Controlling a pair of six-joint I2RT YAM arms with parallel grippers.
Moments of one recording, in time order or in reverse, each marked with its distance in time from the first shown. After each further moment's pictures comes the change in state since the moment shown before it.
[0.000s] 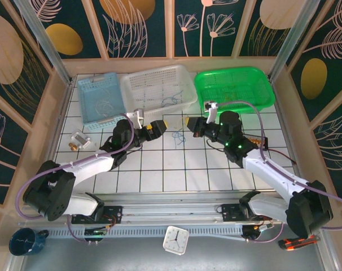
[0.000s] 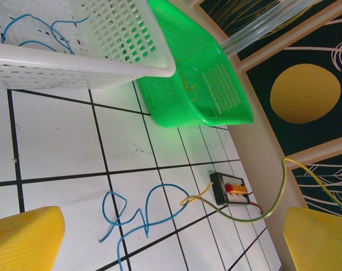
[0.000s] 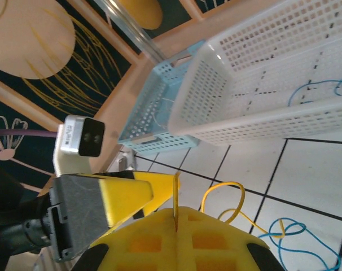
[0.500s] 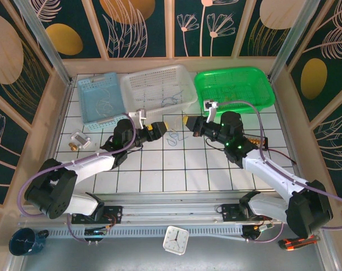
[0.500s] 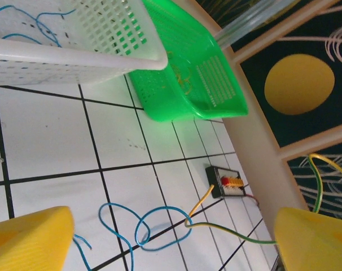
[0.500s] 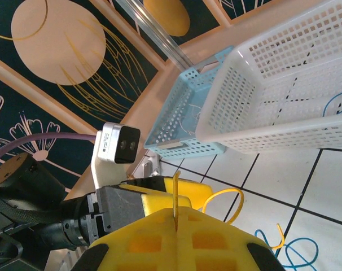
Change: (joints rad) left arm 0.000 0.020 0.005 0.023 0.055 0.058; right arm 0.000 0.002 -0.006 0.066 -0.040 0.042
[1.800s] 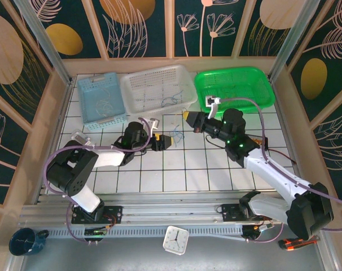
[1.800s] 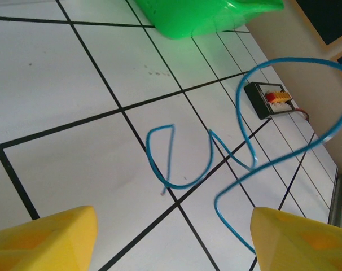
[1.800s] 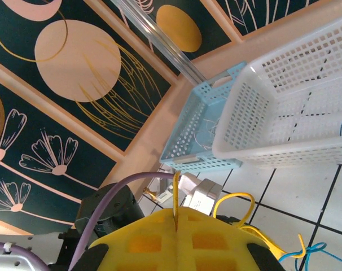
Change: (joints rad) left arm -0.008 0.253 0.016 0.042 0.143 0.275; right arm -0.001 -0.016 0.051 -0.003 -0.005 0.058
